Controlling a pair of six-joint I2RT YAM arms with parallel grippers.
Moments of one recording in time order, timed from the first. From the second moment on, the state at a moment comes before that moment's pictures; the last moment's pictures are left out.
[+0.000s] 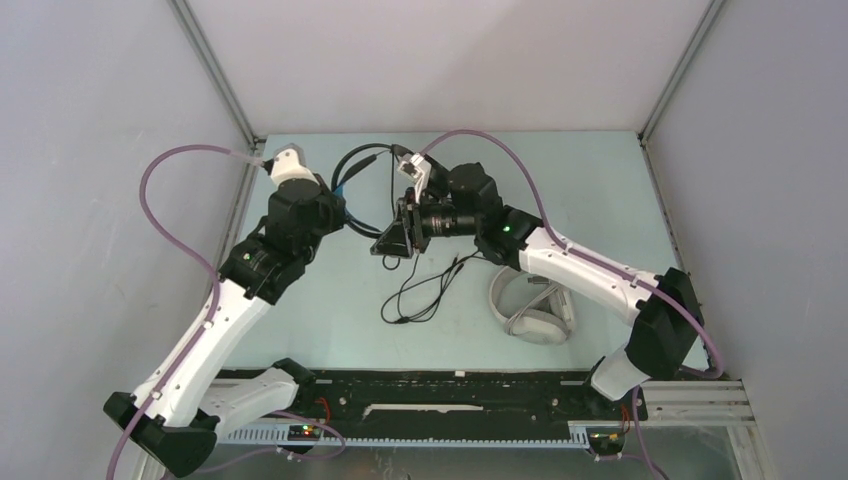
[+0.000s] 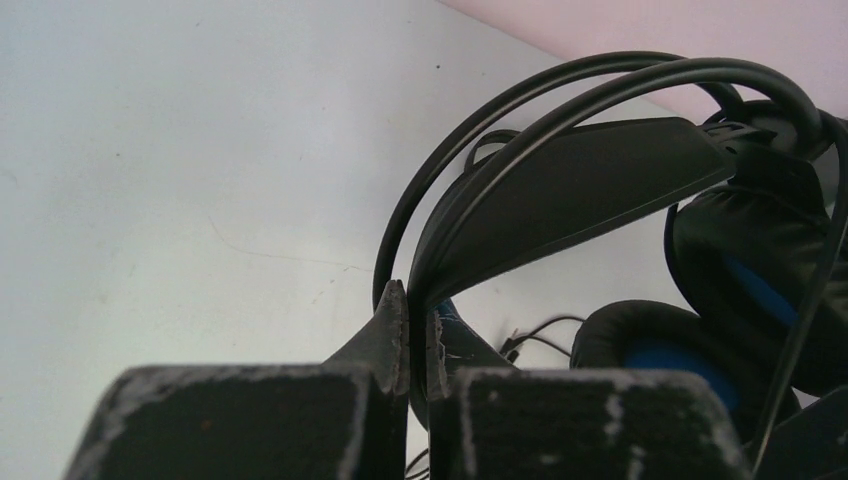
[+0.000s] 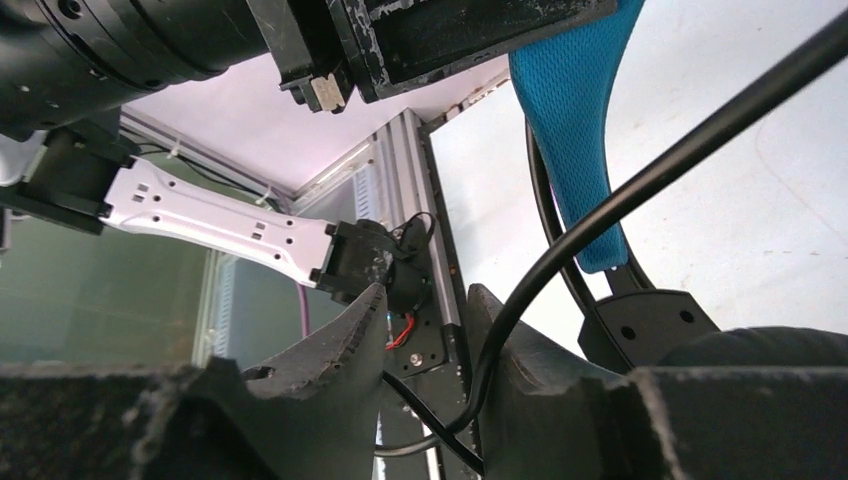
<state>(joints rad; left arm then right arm) -0.52 0.98 1.16 -0.58 -0.45 -0.63 0.86 1.57 1.33 0.03 -0.66 0.52</state>
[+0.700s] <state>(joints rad) -0.50 0.95 1.09 -0.46 -0.36 -0.78 1.01 1.51 1.30 -0.07 -0.32 0.22</state>
